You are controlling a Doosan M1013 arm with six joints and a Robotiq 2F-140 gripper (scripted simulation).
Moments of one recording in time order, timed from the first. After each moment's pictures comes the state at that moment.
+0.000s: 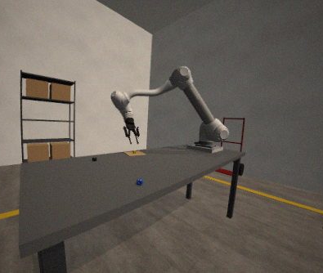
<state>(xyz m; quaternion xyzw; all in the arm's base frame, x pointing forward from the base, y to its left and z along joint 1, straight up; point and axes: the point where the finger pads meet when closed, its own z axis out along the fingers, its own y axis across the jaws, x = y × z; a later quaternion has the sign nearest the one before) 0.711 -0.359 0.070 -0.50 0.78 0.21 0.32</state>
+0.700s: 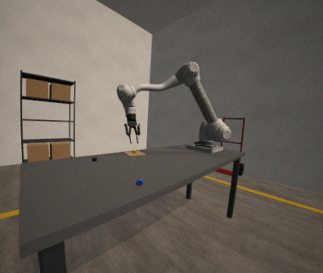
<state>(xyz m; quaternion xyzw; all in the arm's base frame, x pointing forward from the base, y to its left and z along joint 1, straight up) 0.713 -0.355 0.077 -0.52 0.81 0.14 0.22</state>
